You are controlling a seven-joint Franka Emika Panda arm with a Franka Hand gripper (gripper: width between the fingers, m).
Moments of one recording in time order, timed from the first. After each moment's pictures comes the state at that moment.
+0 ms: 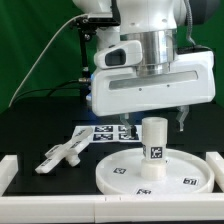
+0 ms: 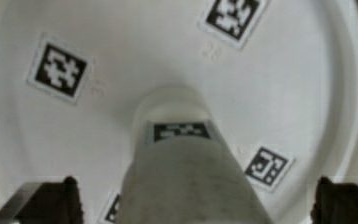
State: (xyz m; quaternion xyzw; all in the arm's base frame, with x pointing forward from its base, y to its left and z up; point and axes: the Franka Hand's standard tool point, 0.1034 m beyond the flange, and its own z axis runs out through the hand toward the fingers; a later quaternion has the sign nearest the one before) arm 0.549 0.036 0.079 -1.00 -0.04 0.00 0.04
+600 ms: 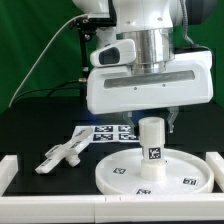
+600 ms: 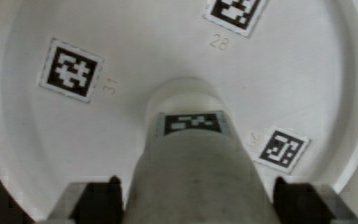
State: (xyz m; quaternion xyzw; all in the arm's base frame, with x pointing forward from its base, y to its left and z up) arm 0.554 0.031 0.079 -1.00 0.03 -0.03 0.04
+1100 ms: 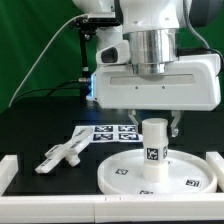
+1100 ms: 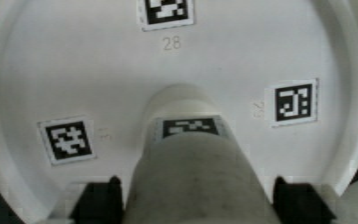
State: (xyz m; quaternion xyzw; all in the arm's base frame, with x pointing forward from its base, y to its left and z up) arm 0.557 0.041 0.078 -0.95 0.31 -0.03 0.04
